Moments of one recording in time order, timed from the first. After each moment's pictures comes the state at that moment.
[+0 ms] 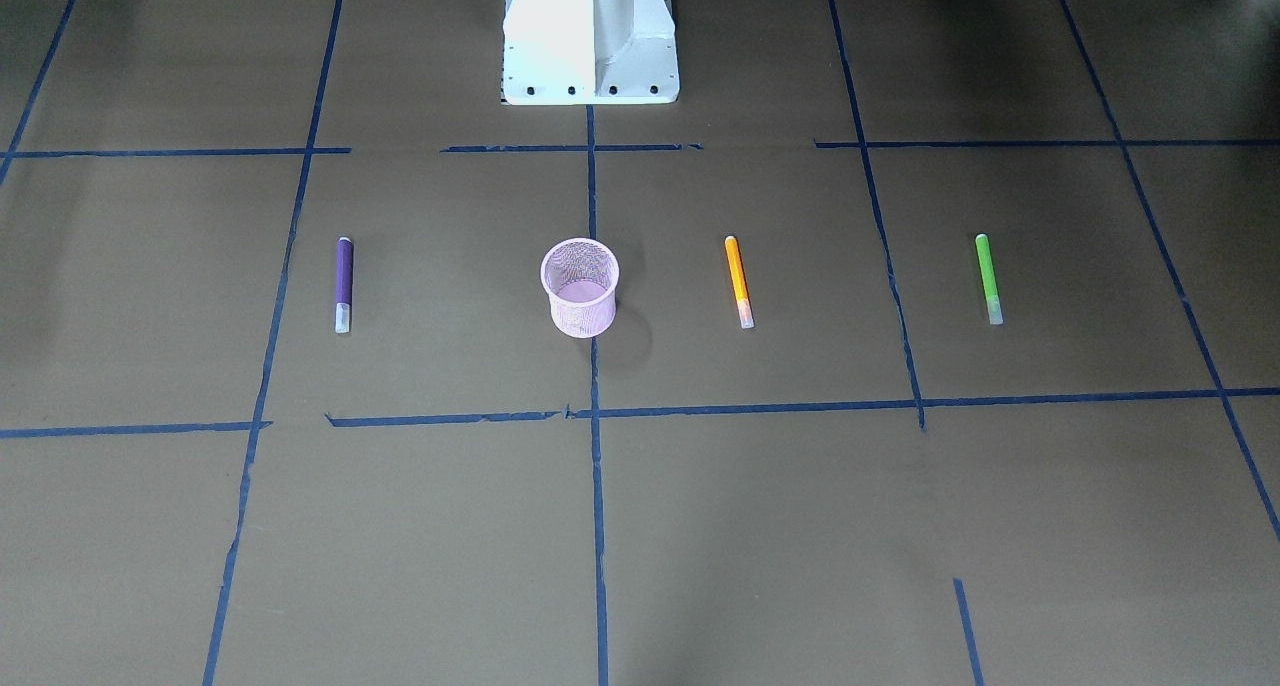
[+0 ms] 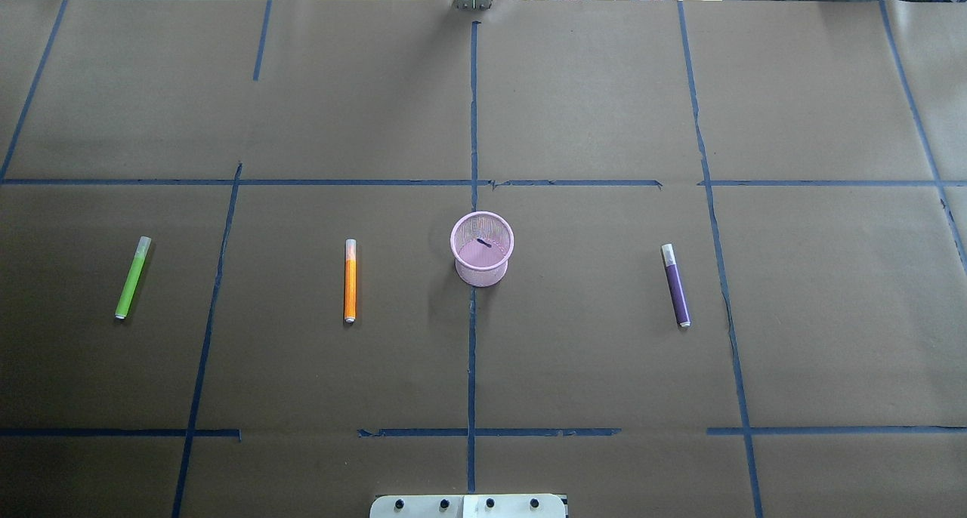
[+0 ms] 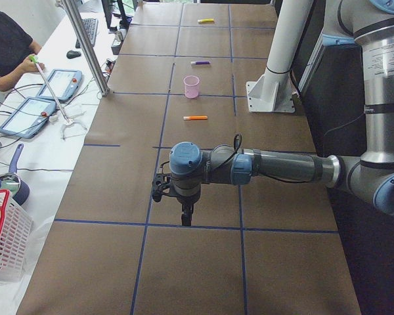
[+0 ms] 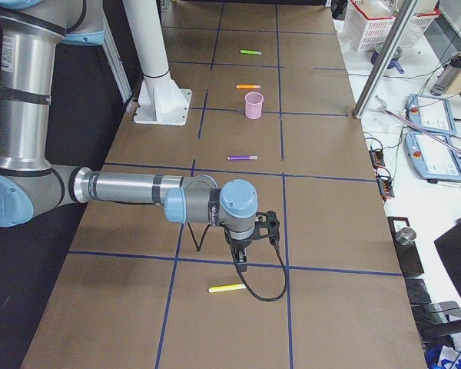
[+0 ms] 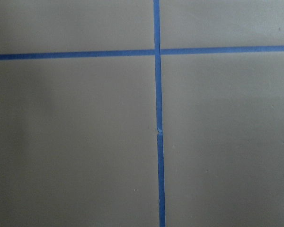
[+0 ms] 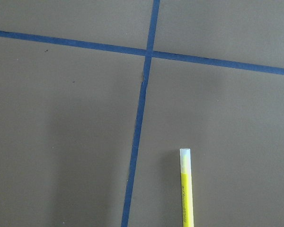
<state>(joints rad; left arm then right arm) -1.56 -1.39 -1.84 -1.52 -2.36 0.01 1.59 -1.76 1.75 -1.53 2.34 -0.12</state>
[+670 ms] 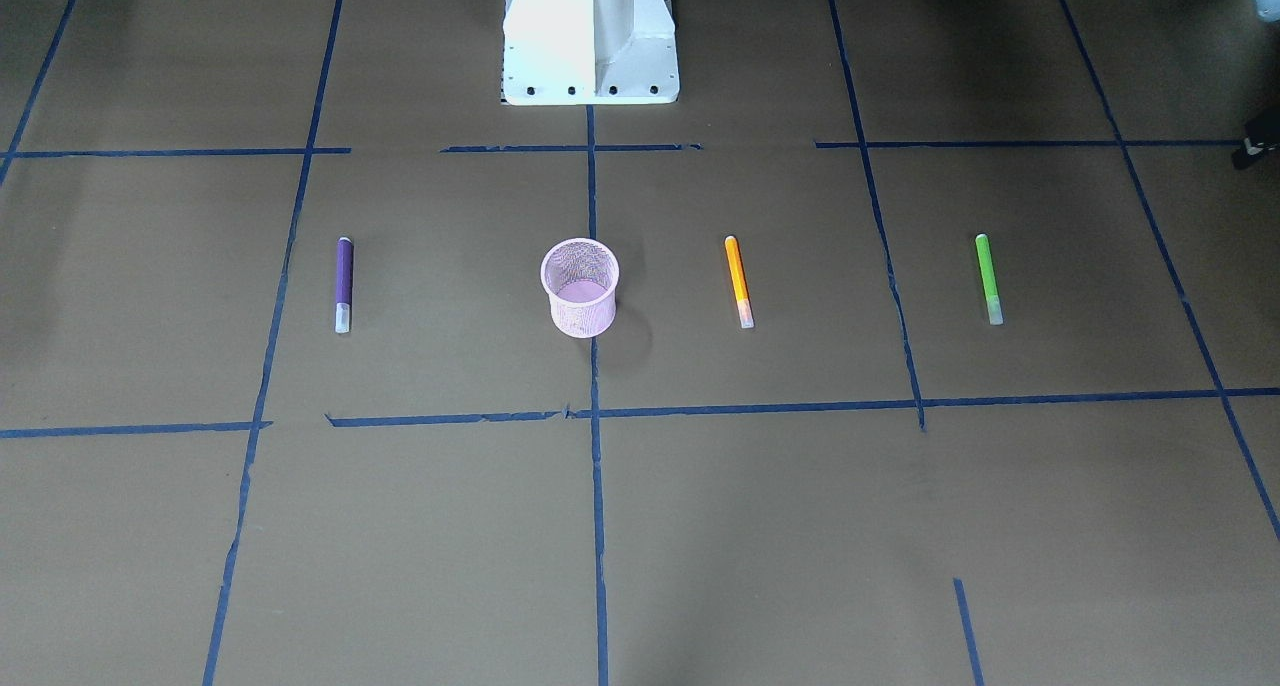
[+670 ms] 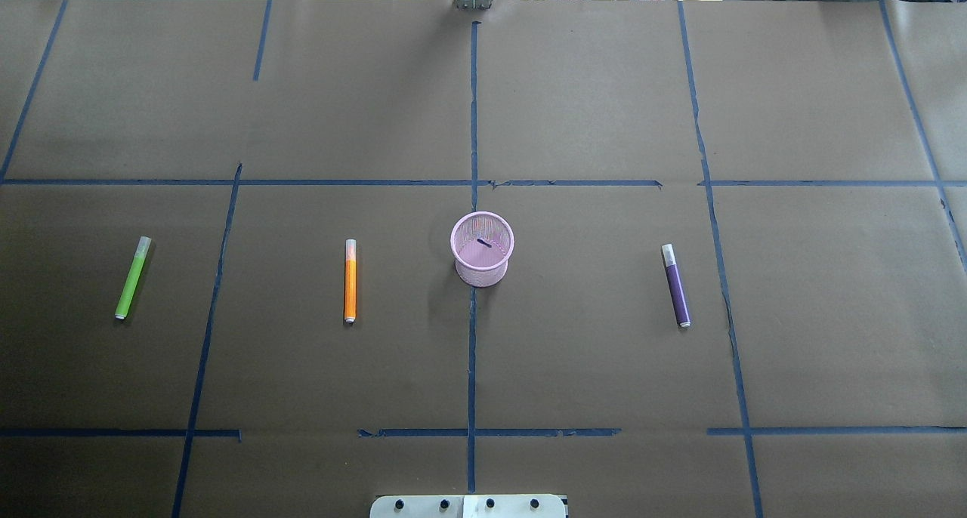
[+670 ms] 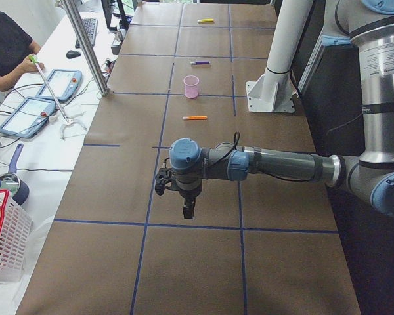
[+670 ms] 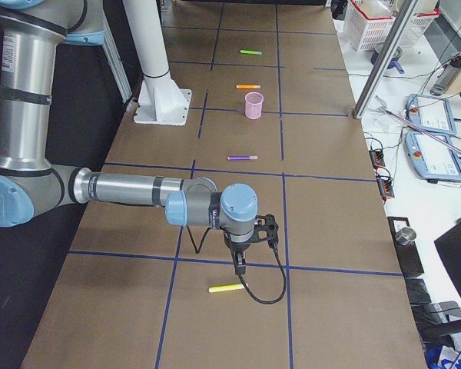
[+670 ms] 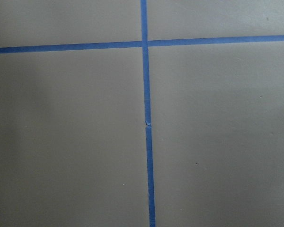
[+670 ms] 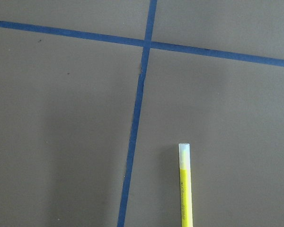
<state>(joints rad) -1.40 -1.41 -1.85 -1.53 -2.38 -0.07 1.57 -1.76 1.73 -1.53 2.34 -0.12</state>
